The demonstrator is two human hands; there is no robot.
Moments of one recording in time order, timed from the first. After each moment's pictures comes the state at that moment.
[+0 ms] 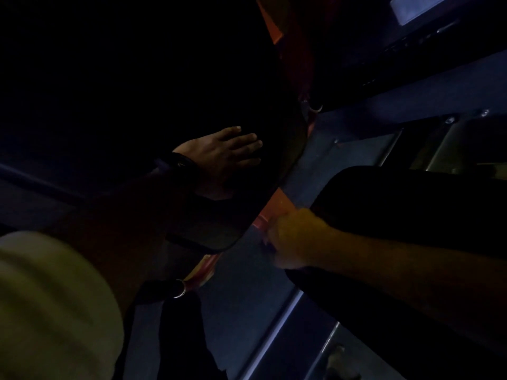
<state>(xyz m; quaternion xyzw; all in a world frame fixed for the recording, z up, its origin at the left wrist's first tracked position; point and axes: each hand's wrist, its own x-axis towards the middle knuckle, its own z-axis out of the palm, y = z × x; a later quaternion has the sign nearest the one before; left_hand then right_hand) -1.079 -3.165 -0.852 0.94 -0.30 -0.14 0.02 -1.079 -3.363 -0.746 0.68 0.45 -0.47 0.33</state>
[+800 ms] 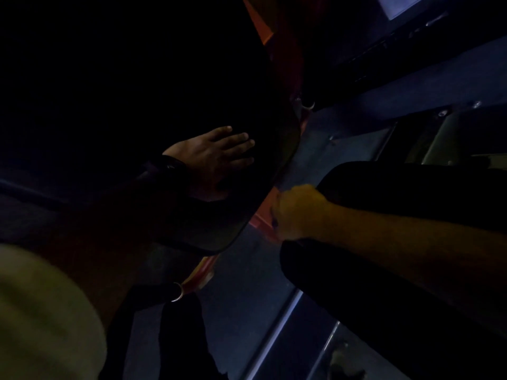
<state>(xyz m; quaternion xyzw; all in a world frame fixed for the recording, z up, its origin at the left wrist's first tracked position) -1.078 -3.165 -0.865 0.95 -0.30 -0.10 0.04 -1.050 -3.359 -0.745 0.72 0.42 -0.41 0.36</state>
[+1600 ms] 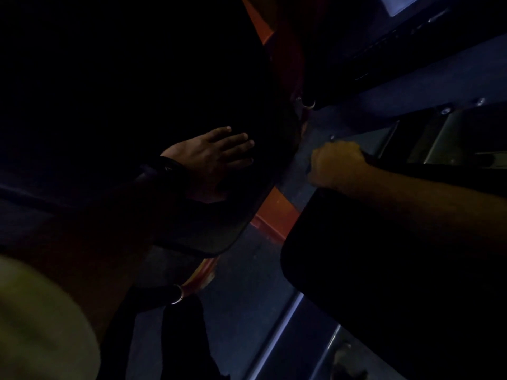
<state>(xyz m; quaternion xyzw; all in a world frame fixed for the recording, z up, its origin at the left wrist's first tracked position) -1.077 -3.164 -0.859 0.94 -0.30 -0.12 0.04 -0.968 -3.390 -0.753 0.82 0.27 -0.28 0.42</state>
